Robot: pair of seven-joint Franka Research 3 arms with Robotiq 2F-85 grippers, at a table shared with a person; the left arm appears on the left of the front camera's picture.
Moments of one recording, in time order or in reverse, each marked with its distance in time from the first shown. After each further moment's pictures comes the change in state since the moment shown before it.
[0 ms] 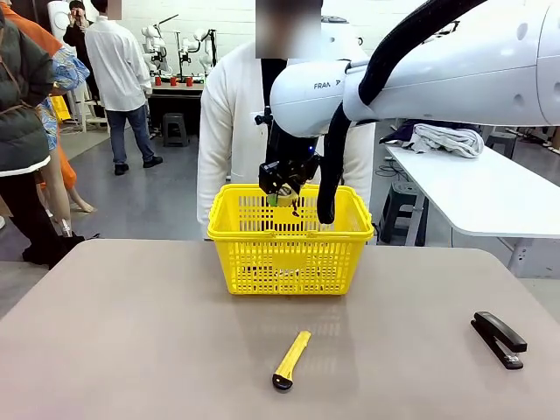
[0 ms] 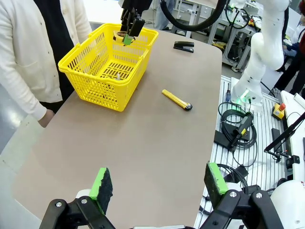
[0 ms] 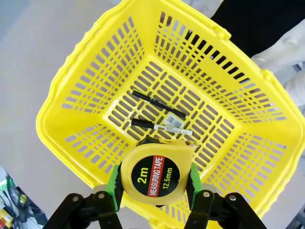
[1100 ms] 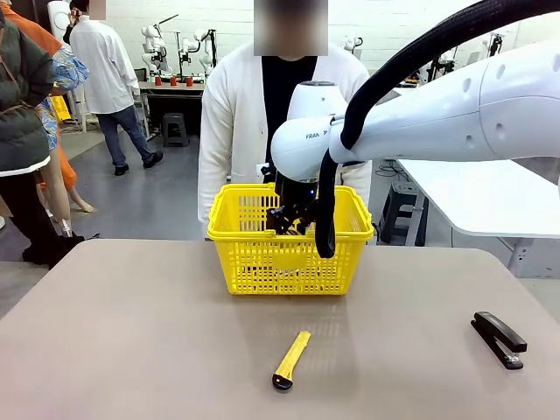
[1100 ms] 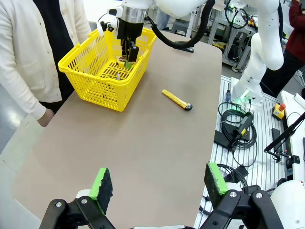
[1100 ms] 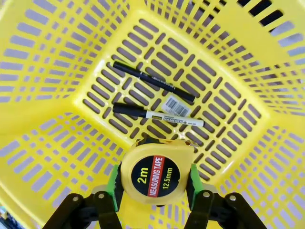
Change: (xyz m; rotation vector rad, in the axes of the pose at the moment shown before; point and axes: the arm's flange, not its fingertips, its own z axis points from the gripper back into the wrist) left arm 0.000 0.000 0.000 0.000 0.000 0.000; right arm -0.017 -0.024 -0.112 0.046 0.176 -0.018
